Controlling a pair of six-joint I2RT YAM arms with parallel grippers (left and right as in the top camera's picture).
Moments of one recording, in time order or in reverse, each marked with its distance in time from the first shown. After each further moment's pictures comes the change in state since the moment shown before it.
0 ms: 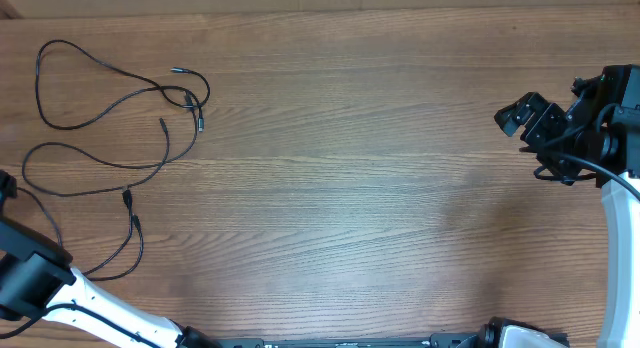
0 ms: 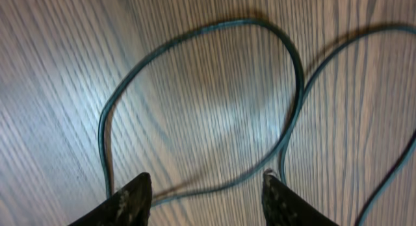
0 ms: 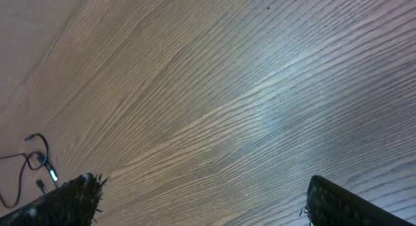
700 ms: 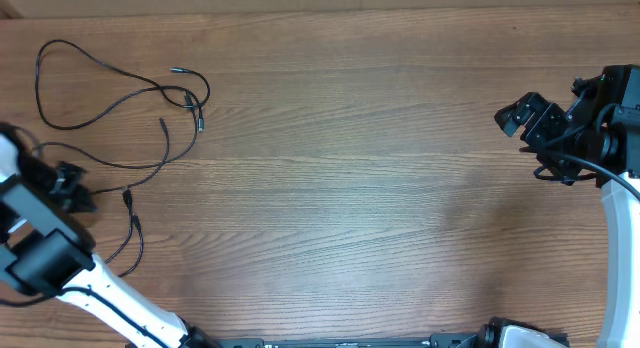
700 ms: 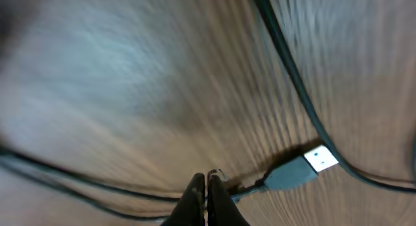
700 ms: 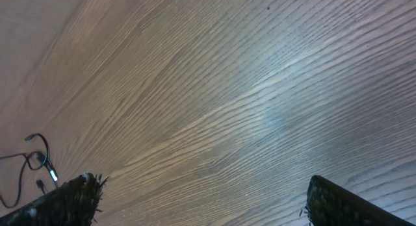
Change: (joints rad) left arm -0.209 0.000 -0.252 -0.129 0.129 0.069; right arm 0.000 0.000 0.000 0.001 0.000 0.000
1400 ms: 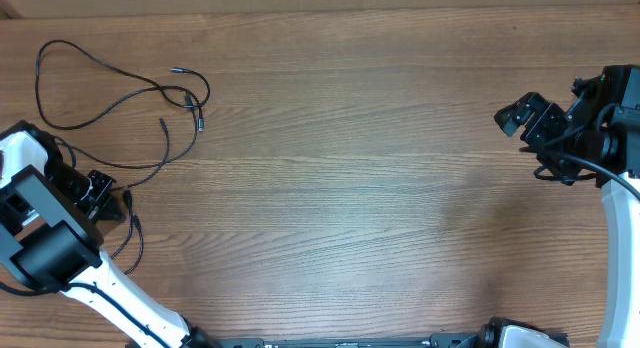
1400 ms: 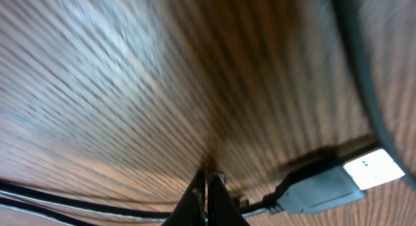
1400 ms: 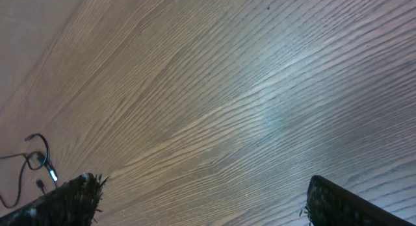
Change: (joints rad) left arm -0.045 -0.007 -0.145 0.075 0.025 -0.001; right arm 0.000 0.000 0.000 0.000 0.000 0.000
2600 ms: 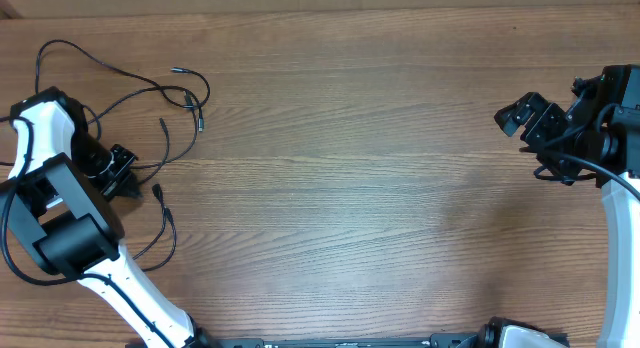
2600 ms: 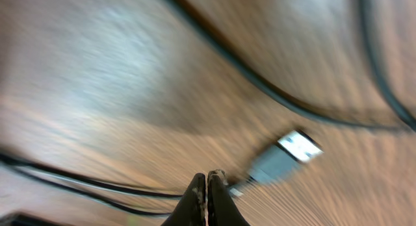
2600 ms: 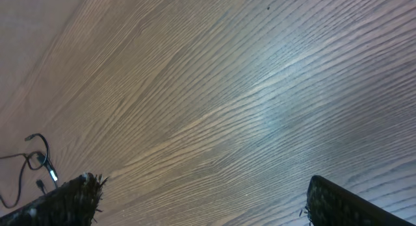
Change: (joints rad) left arm -0.147 -0.012 0.107 -0.099 -0.044 -0.055; right arm 0.000 0.000 0.000 0.000 0.000 0.000
